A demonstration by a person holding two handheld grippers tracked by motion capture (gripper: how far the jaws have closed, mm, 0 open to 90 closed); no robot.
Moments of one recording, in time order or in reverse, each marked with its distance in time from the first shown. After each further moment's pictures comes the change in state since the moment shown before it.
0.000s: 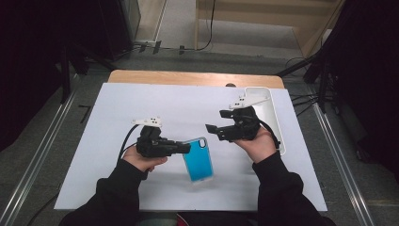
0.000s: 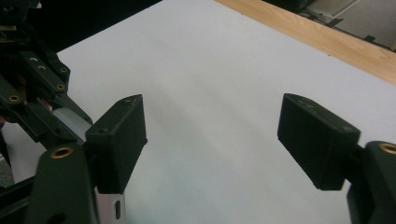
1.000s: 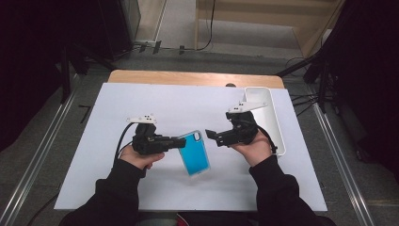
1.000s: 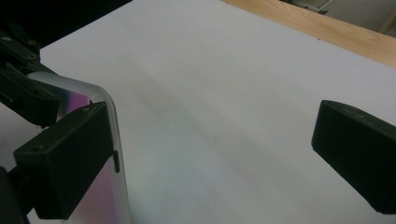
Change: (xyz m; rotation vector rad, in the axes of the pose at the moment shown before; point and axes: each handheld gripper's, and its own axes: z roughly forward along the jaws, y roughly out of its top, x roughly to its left) left arm 0.007 0.000 -0.009 -0.054 0.083 -0.050; right arm -0.001 -0.016 0.013 -0.001 -0.060 0.034
